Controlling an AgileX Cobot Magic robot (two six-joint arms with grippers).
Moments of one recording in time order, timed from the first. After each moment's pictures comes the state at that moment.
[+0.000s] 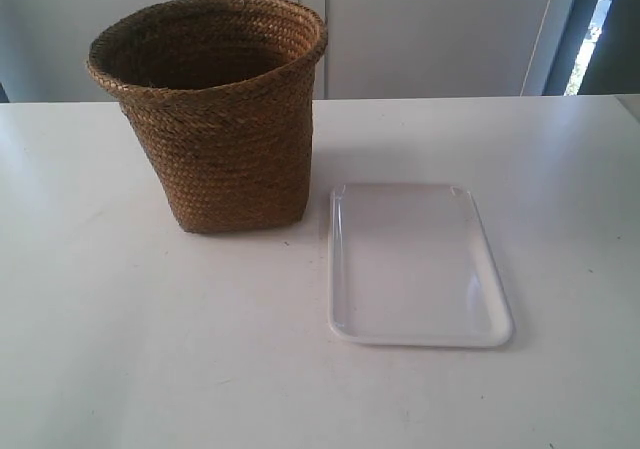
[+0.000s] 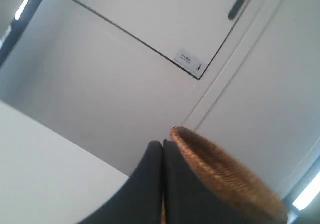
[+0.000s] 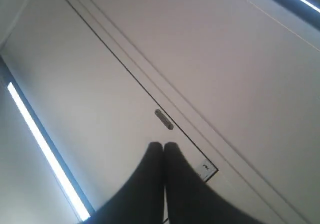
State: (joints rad) left arm 0.11 0.07 0.02 -0.15 -0.29 -0.56; right arm -0.02 0.01 0.00 0.11 -0.58 0.72
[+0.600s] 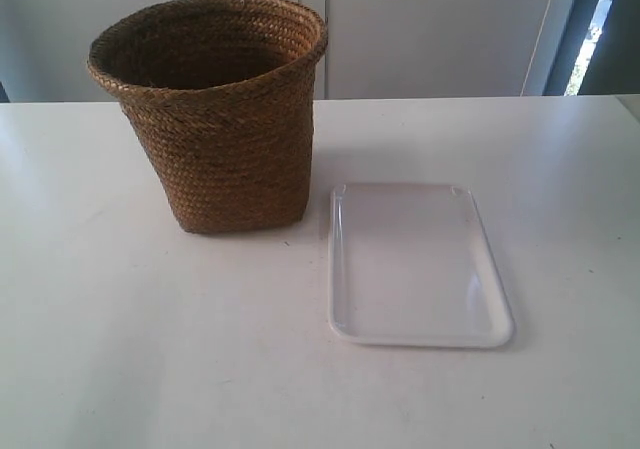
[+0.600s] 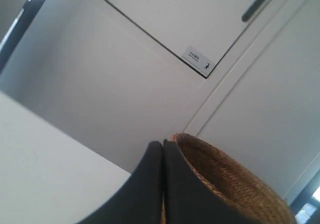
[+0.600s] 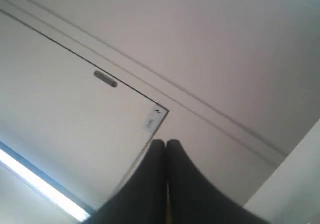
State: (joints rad) left arm 0.11 0.13 -0.17 -0.55 -0.11 -0.12; right arm -0.02 0.12 -0.13 0.43 -0.22 0.53
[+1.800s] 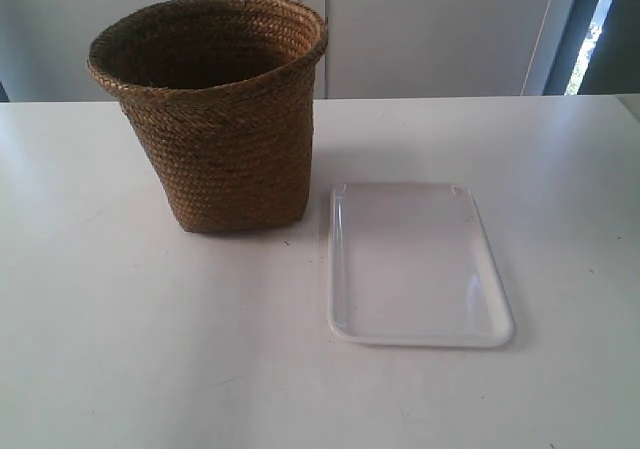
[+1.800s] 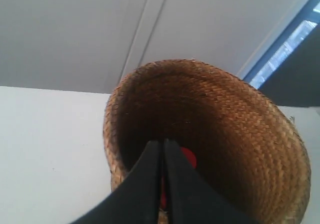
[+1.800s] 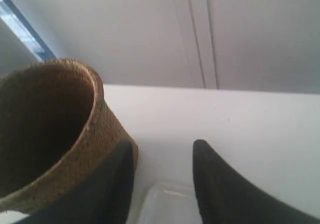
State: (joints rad) left arm 0.11 1.30 -1.21 -0.84 0.51 0.54; right arm -0.01 1.55 -1.60 0.44 0.70 -0.21
